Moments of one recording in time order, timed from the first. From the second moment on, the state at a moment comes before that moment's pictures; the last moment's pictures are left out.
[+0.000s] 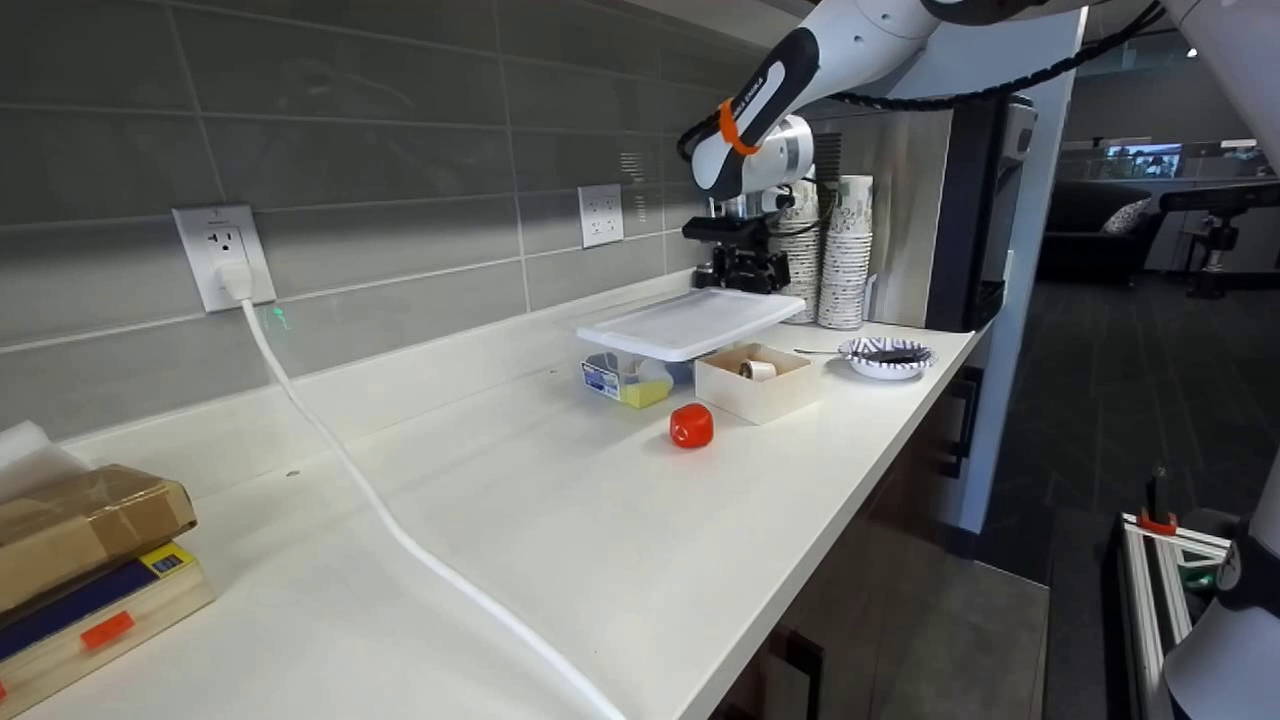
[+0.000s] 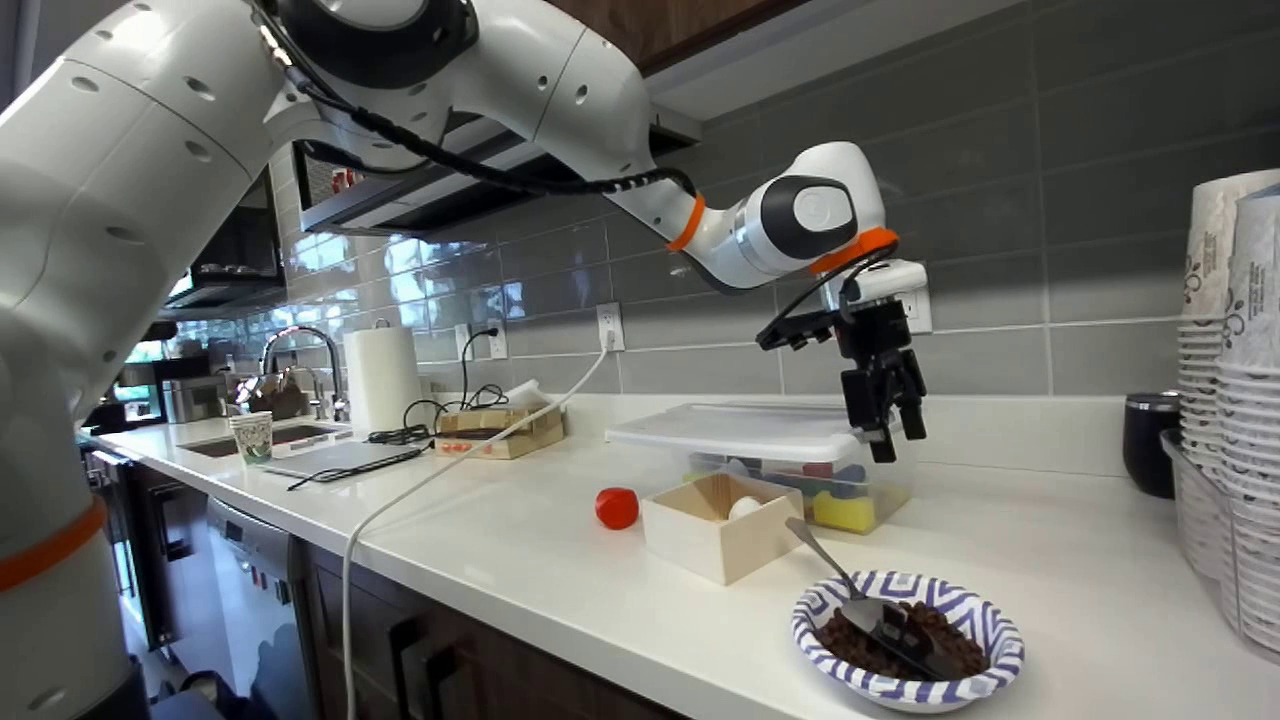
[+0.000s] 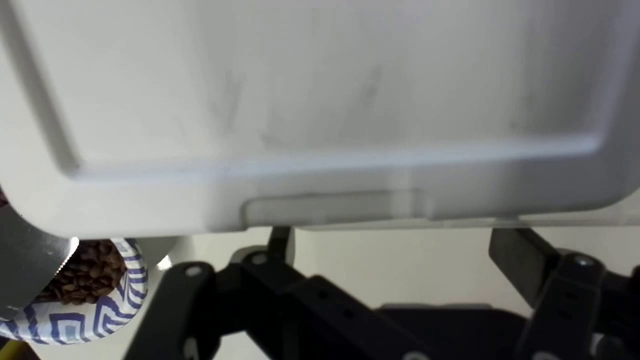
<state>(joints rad) -0.24 0.59 -0.32 -1.55 0.01 2.22 1.21</state>
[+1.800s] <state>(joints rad) -0.04 0.56 -0.29 -1.55 -0.36 2.03 1.45</state>
